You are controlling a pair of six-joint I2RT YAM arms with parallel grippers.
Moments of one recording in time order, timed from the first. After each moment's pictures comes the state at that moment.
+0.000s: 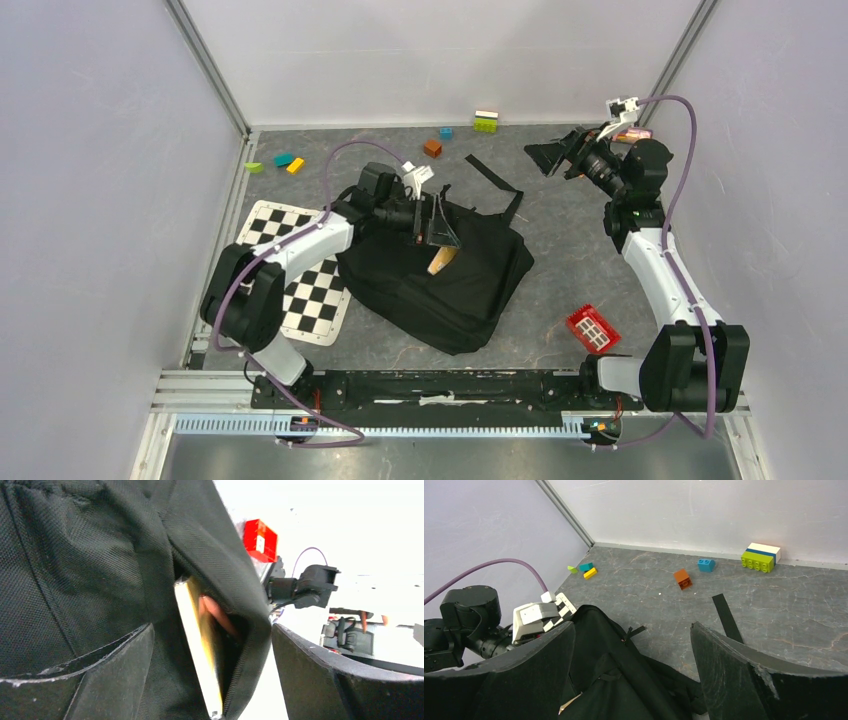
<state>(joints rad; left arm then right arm) -0.53 1.64 1.09 -0.15 0.78 -0.48 -0.02 1.27 0.98 0.33 -0.65 0.47</state>
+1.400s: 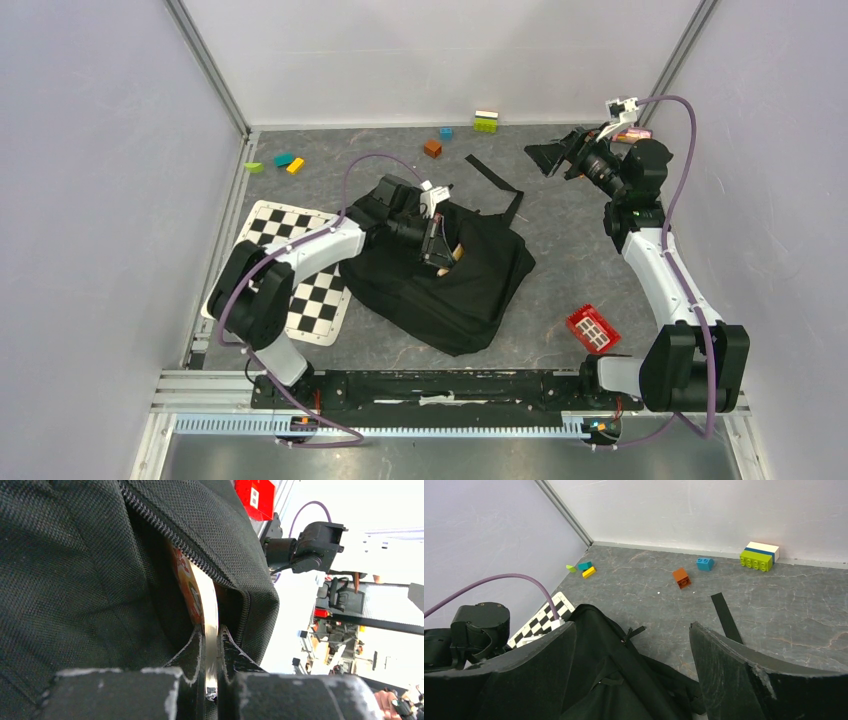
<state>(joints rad) -0.60 1.65 1.08 -0.23 0.85 -0.44 -0.02 1.27 0.98 0.33 -0.65 0.46</state>
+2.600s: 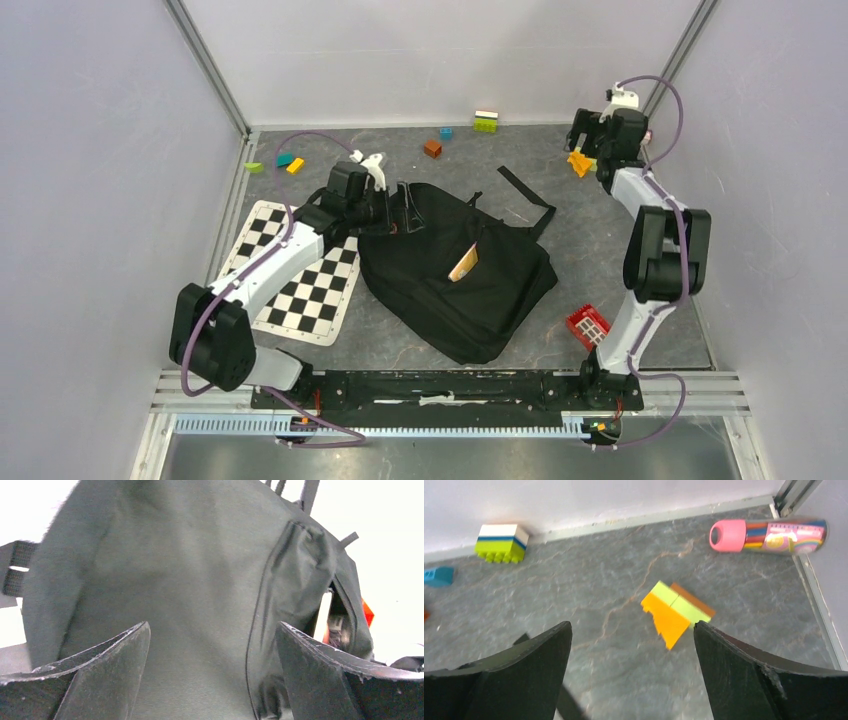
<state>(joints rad) -0.46 1.41 1.06 -0.32 0.29 -0.44 -0.10 1.84 1.33 0.14 -0.03 0.09</state>
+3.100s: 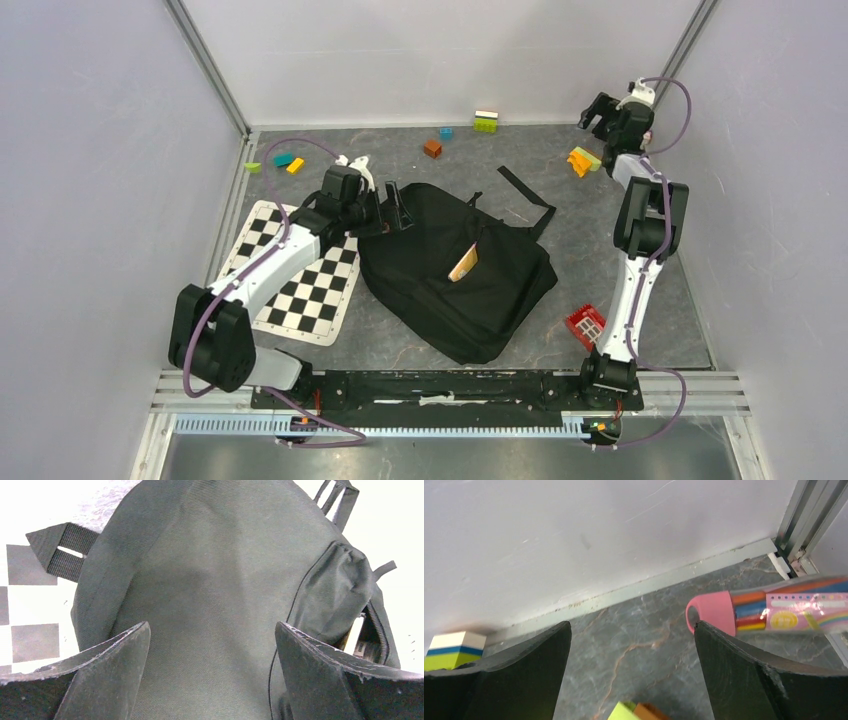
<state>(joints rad) -0.41 1.40 1.01 -0.30 0.20 -0.50 -0.21 2.39 1.81 0.35 -0.10 0.27</state>
